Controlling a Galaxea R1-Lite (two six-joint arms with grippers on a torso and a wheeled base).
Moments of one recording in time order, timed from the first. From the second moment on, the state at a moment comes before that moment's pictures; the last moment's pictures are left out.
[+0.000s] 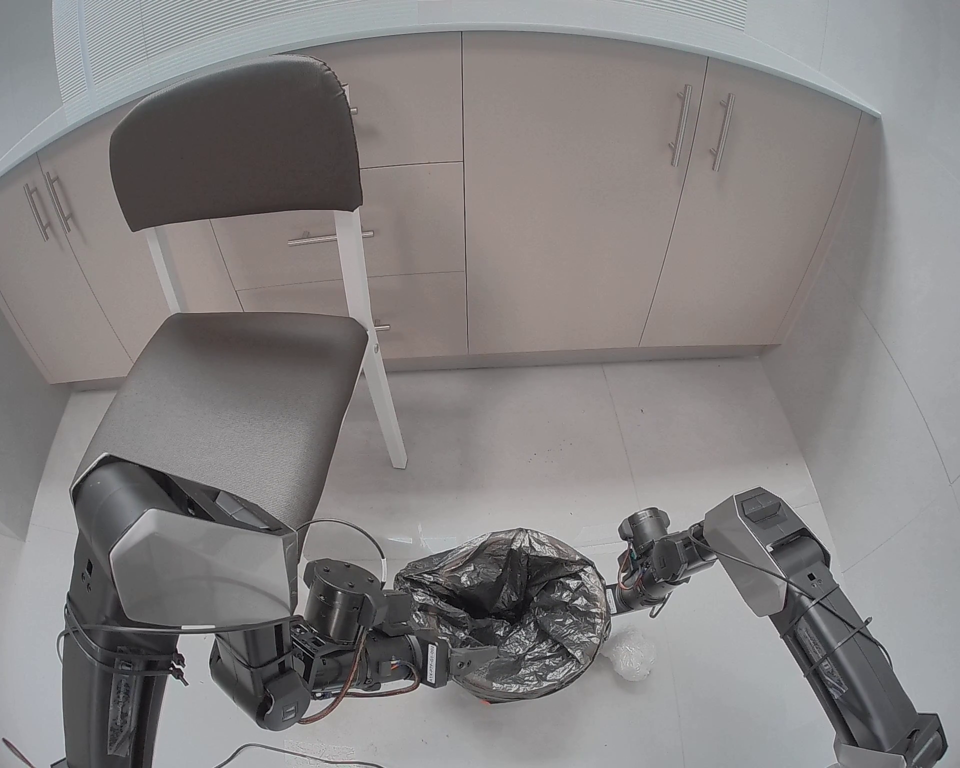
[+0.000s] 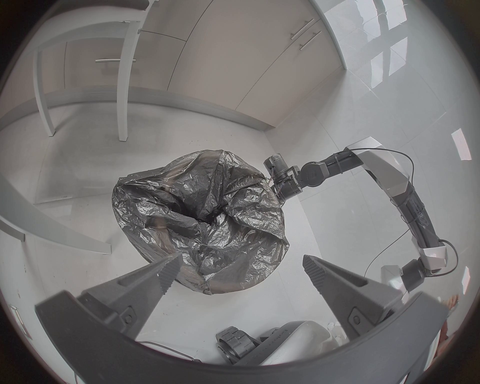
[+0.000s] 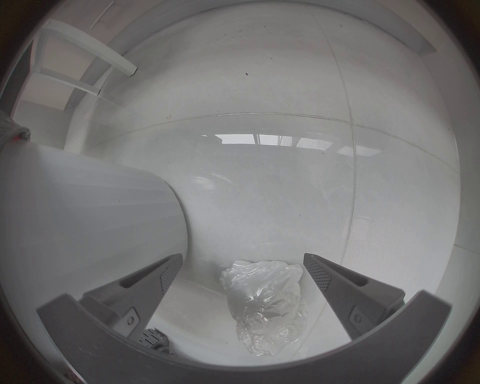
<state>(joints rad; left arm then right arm) -0.58 2.42 -0.49 -1.31 -0.31 -0.36 0.24 3.10 -2.00 0.10 0.10 0.06</state>
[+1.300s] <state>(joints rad) -0.59 2.53 -0.45 -1.53 -0.28 -0.36 0.24 3.10 -2.00 0.09 0.08 0.10</state>
